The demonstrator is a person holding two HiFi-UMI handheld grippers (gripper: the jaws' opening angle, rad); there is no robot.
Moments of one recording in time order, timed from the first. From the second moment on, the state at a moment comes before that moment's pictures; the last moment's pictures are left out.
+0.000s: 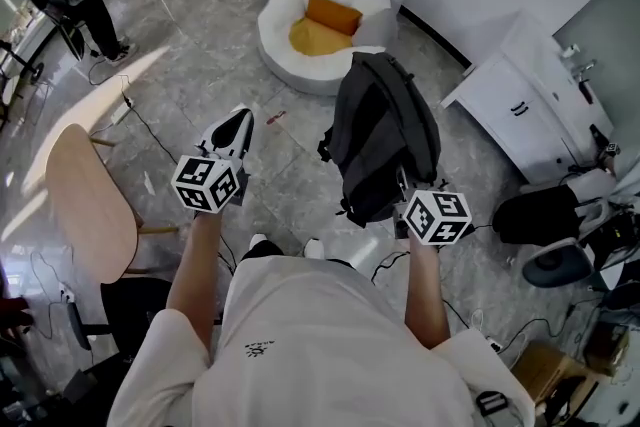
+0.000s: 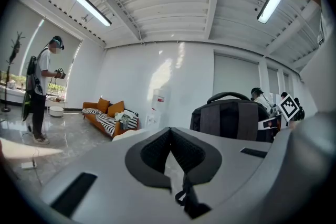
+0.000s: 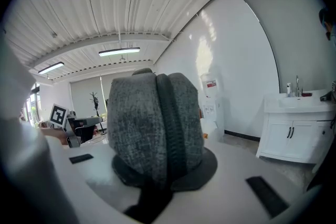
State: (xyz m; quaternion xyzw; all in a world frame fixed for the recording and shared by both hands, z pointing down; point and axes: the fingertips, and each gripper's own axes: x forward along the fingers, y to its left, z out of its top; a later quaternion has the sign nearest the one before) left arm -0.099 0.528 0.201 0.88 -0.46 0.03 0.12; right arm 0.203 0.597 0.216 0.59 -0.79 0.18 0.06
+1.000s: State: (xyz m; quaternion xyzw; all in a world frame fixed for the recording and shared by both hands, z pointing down) left arm -0.068 0.497 0.213 0.88 -0.46 0.03 0.13; right arm 0.215 0.567 0.223 0.57 -0.80 0.17 0.05
